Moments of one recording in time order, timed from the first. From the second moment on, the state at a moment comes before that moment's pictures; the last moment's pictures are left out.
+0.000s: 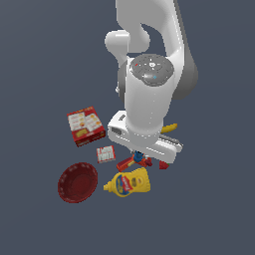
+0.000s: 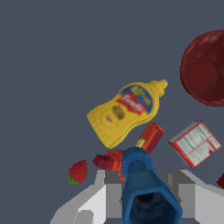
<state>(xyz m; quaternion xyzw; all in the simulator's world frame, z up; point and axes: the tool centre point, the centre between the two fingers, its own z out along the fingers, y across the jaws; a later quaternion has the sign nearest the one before) 0.104 0.039 0.220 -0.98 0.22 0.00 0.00</state>
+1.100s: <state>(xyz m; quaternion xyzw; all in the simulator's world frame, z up) 0.123 -0.126 0.365 -0.98 0.22 0.00 0.00</state>
